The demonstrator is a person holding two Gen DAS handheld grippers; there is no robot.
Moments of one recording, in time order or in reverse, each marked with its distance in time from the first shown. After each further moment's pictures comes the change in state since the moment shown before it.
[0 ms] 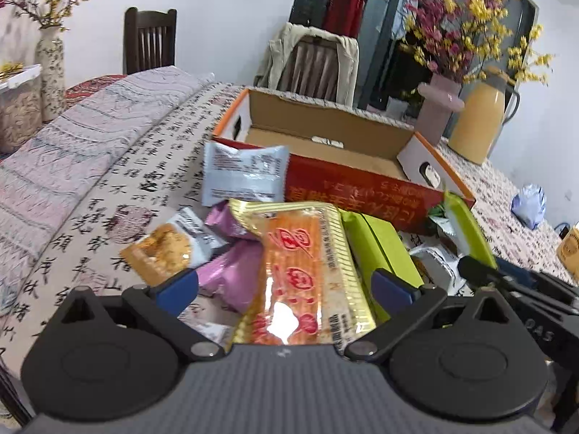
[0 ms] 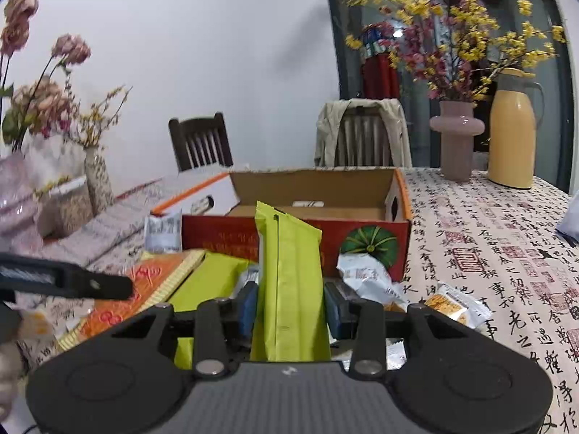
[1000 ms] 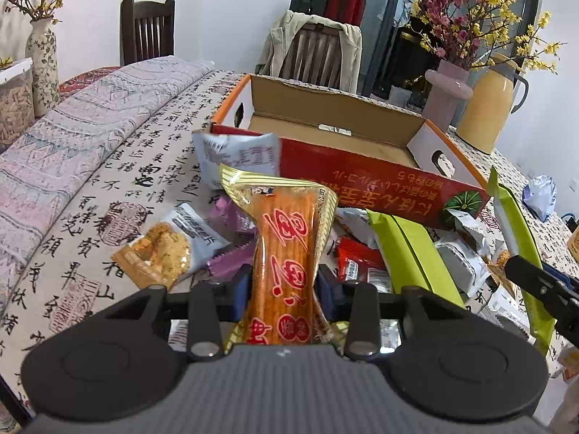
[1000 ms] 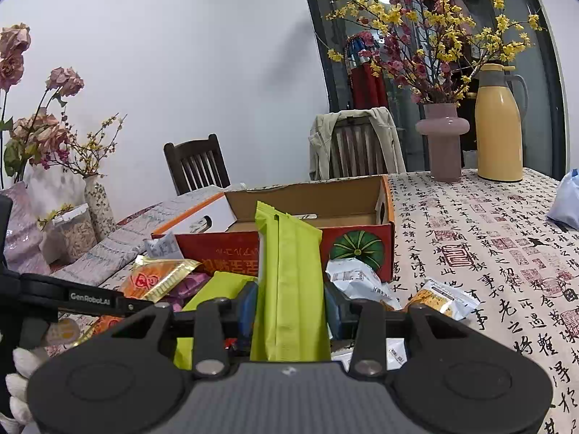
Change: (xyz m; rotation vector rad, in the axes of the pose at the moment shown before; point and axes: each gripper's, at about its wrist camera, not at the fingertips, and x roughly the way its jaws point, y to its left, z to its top) left arm 0.021 0.008 0.004 0.008 0.027 0.012; right arm -0.016 -0.011 -0.007 0.065 -0.052 0.007
